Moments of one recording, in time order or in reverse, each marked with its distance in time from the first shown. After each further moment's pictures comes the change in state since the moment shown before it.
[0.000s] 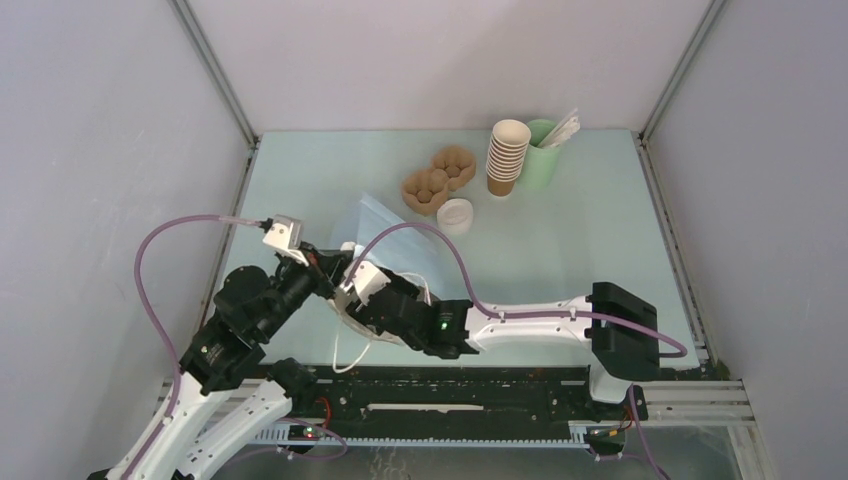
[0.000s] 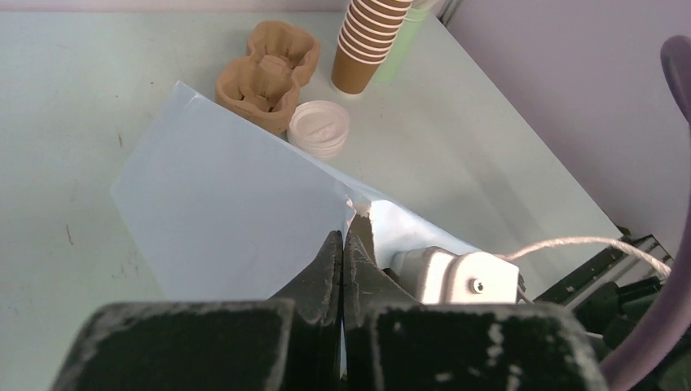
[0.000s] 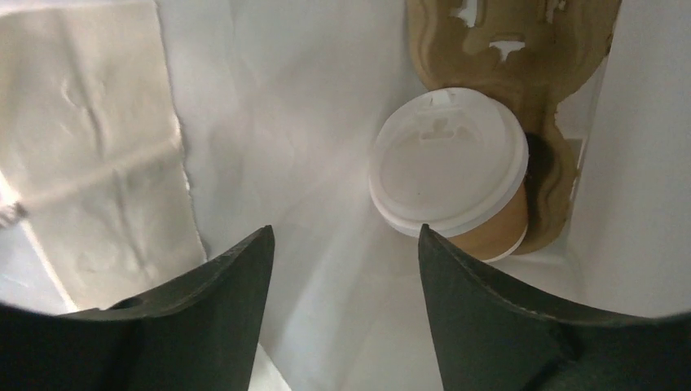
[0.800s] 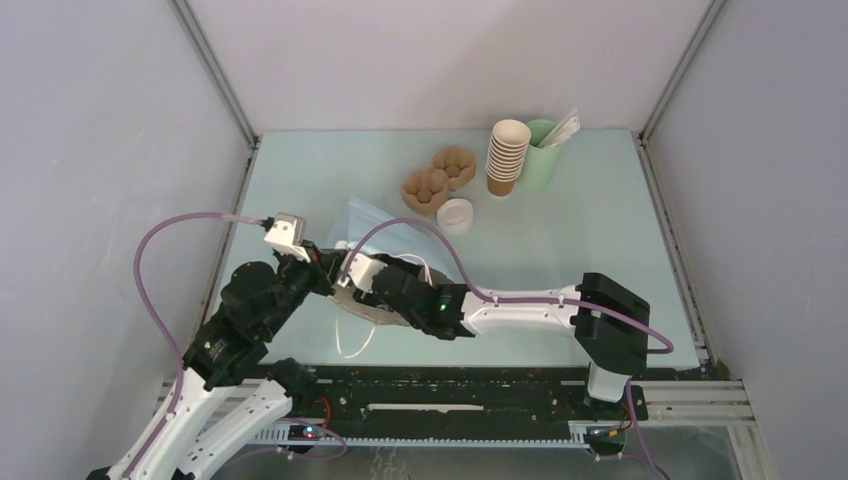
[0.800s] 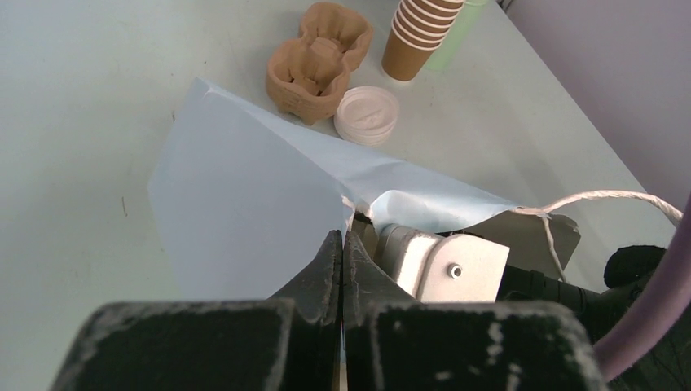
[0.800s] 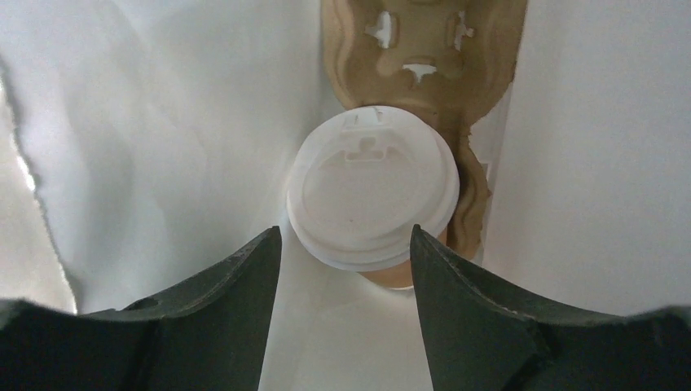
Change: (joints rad) left arm 0.004 0.027 0.000 -0.038 -0.076 0.024; right arm -0.097 0.050 -0.002 0.078 -0.069 -0.344
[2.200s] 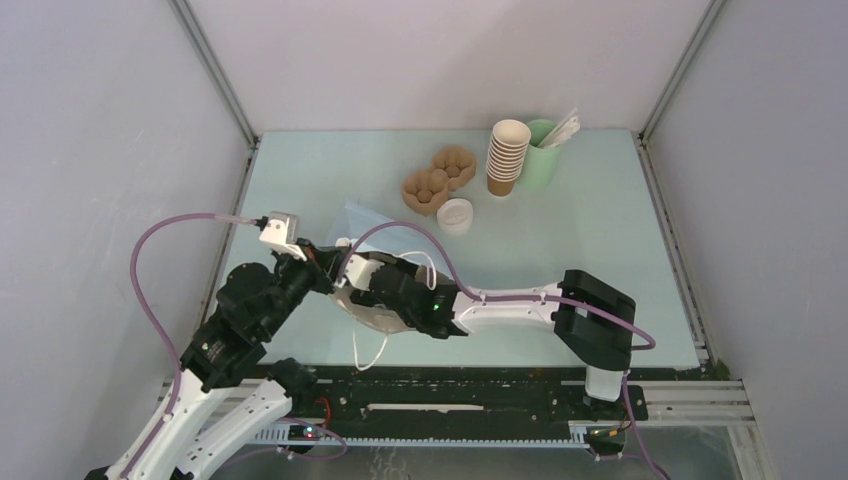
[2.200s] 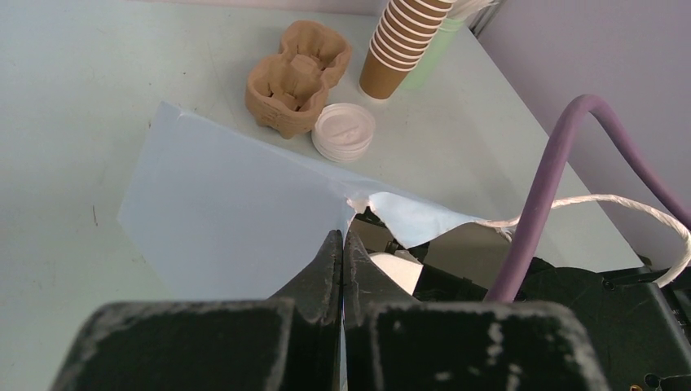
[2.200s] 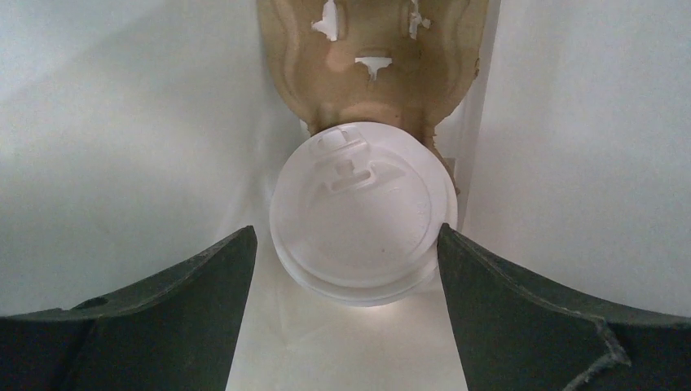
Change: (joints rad) left arm -0.011 -0.006 0.011 0.023 -0.003 -0.060; right arm -0.036 0.071 -0.006 0.106 0.056 -0.119
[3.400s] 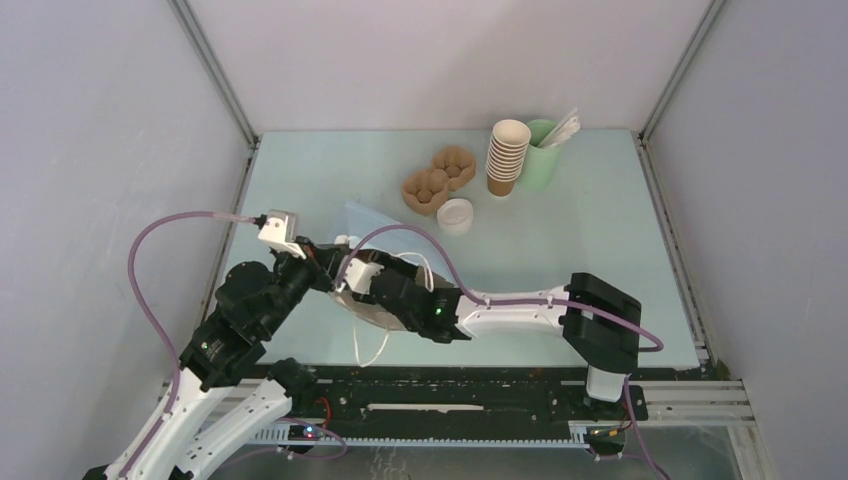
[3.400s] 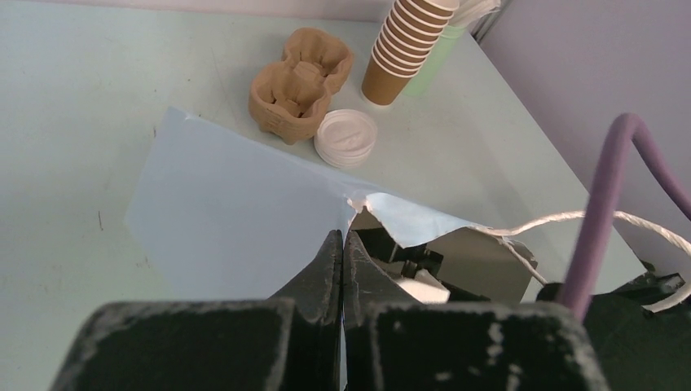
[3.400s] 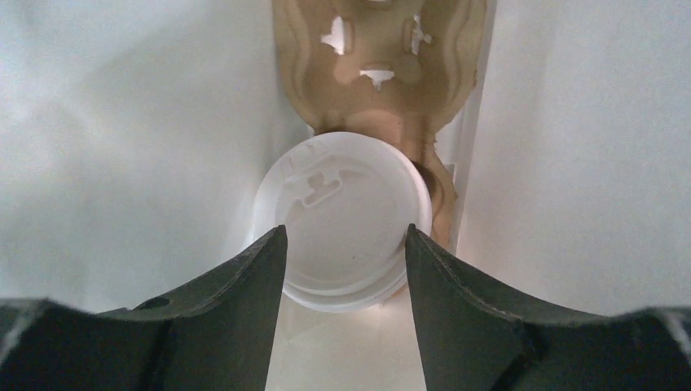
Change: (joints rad) left arm -0.004 0.010 0.014 0.006 -0.018 0.009; right arm 0.031 -0.031 0.003 -0.028 0.012 0.001
